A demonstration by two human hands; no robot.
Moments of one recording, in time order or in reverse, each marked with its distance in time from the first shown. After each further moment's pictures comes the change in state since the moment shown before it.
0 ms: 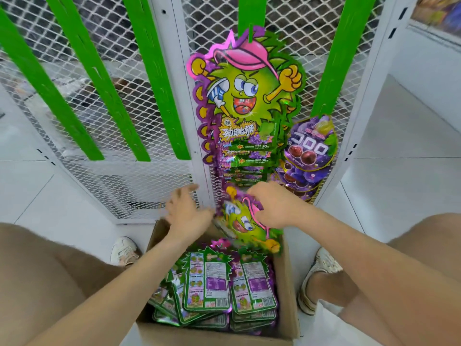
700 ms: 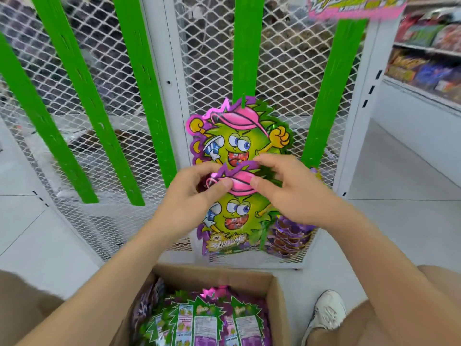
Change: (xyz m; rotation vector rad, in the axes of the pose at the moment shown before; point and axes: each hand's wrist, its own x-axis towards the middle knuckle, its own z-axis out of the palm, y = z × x) left_hand -0.005 0.136 -0.098 -0.470 -0.161 0.622; right_hand -0.014 -0.018 -0.125 0.342 0.476 -0.258
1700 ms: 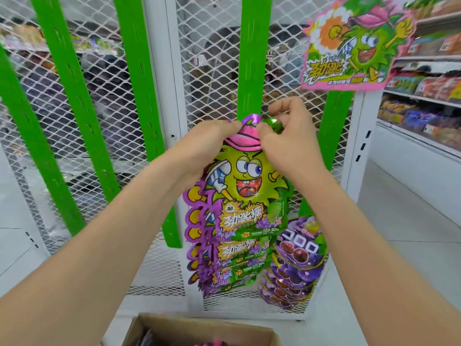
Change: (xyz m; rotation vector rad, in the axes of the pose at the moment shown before) left_hand 0.132 0.107 -0.025 -0.172 0.037 -0.236; right_hand 0.111 -0.055 -0.066 0.120 0.620 0.027
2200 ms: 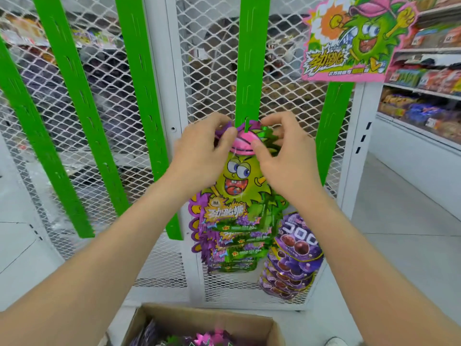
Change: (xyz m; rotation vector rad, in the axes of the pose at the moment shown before) left_hand -0.011 -0.035 -0.004 0.711 0.286 0.517; right_hand -0.039 0.017 0.002 -0.177 0.026 -0.154
